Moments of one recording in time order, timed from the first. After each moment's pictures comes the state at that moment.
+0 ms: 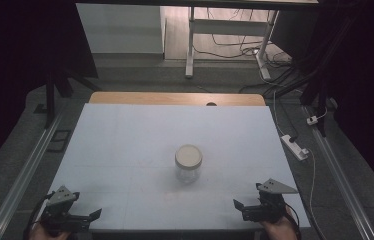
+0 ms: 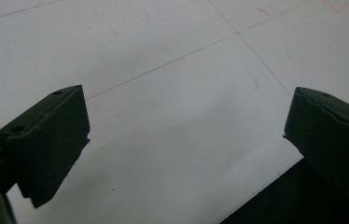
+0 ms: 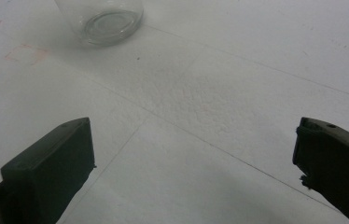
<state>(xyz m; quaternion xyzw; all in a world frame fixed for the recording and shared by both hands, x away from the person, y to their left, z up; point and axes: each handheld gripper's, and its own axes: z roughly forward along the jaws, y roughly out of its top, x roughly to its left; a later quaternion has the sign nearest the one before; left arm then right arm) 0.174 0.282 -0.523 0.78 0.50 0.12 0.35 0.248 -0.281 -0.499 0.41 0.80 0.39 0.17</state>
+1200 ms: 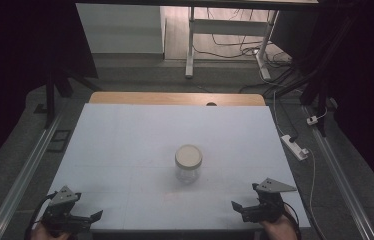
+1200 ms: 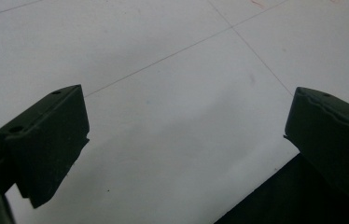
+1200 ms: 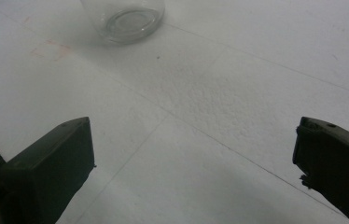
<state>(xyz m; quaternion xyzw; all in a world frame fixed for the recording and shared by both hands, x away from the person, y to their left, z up) 0.175 0.280 -0.523 0.79 0.49 0.12 0.34 0.251 -0.278 -0.498 0.39 0.82 0.40 0.14</state>
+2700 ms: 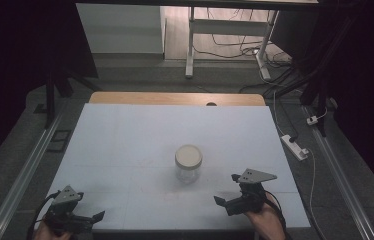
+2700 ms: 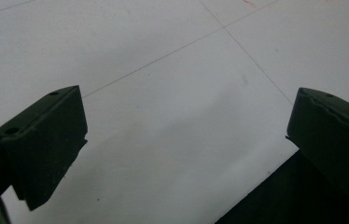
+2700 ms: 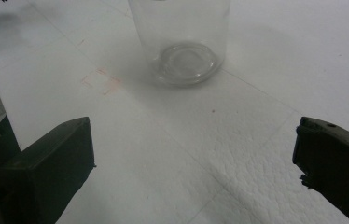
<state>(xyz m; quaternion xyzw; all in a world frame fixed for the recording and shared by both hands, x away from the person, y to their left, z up) 0.178 0.275 -0.524 0.80 0.48 0.11 0.34 0.274 -0.232 -0.491 0.31 0.84 0.44 0.11</state>
